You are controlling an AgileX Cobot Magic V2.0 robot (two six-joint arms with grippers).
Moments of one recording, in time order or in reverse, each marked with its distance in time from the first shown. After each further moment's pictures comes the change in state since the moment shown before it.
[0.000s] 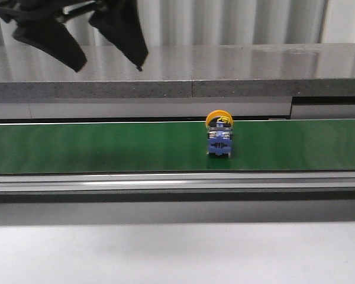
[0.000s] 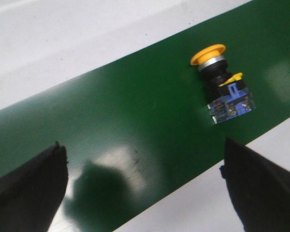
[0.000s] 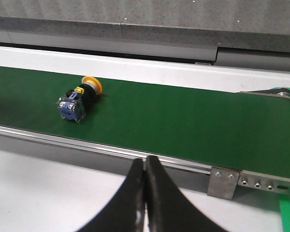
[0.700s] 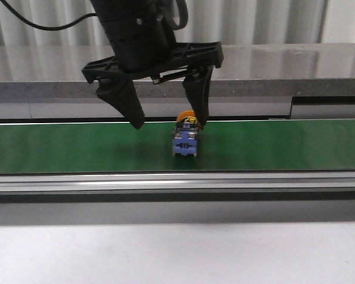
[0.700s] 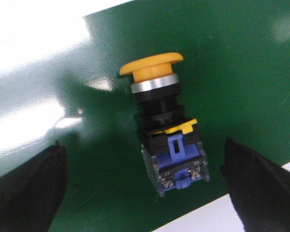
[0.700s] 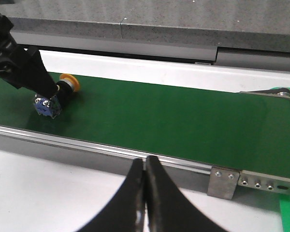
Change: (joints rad) left arm -0.096 0.364 -0.304 0.063 0.186 -0.267; right arm 0.000 0.000 0.000 0.000 0.000 0.000
